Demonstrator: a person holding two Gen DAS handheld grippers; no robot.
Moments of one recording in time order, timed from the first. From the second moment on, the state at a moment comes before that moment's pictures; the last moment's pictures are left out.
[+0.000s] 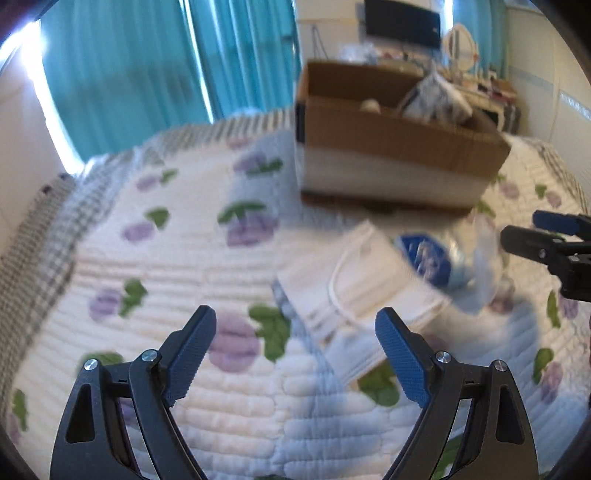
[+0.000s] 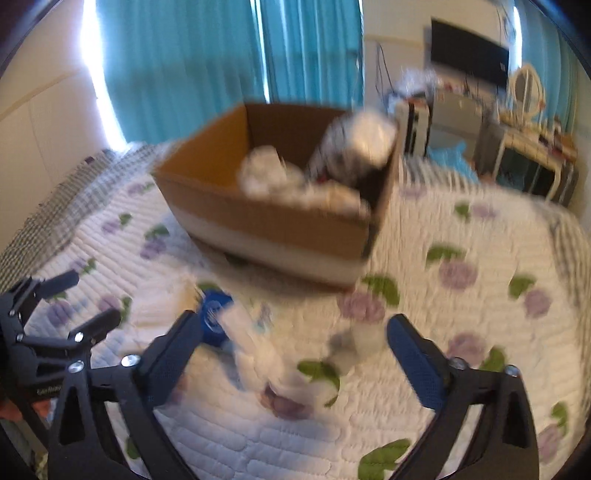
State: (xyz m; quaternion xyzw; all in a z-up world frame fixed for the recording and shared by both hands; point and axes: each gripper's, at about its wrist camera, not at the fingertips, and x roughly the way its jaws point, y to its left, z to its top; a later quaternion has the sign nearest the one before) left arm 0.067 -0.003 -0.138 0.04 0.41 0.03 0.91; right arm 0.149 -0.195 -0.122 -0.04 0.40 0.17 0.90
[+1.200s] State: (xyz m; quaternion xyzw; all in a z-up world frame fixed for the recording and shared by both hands) left arm 0.081 -0.027 -0.166 0.00 0.44 -0.01 0.90; right arm 0.134 -0.189 -0.149 -0.05 0.44 0.19 0.88
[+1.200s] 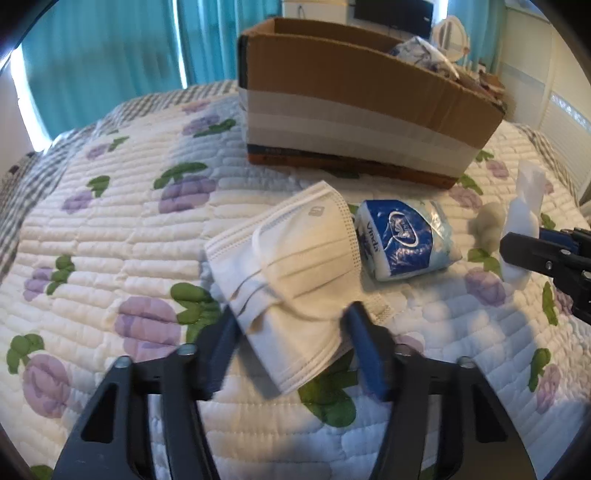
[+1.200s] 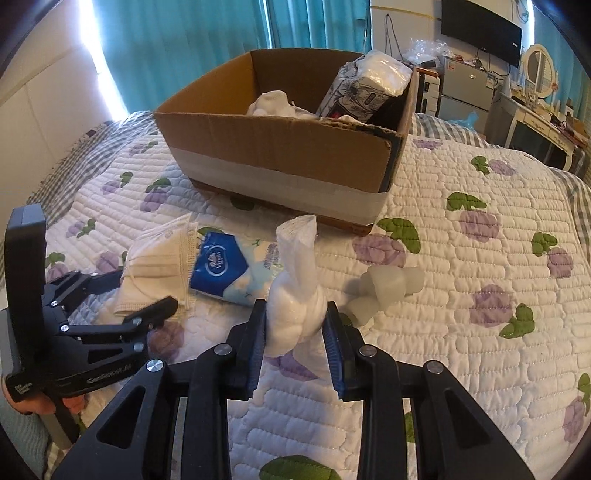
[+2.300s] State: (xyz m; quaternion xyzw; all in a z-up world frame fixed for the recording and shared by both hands) left arm 0.015 -0.044 -0.001 0.04 0.31 -0.05 0.95; right arm 0.047 -0.177 -0.036 -0.06 0.34 0.19 0.92
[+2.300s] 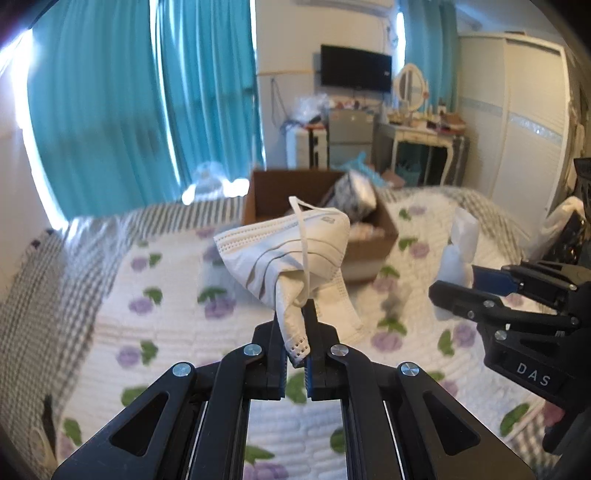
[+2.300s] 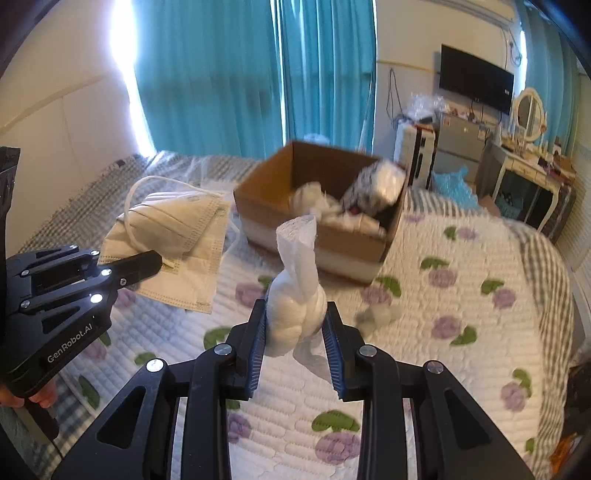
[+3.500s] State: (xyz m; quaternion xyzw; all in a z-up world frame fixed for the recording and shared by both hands) left arm 0.237 -0.050 -0.050 0.04 0.34 -0.07 0.94; right arm 0.301 -0.152 -0.047 -0.06 0.35 0.22 0.91
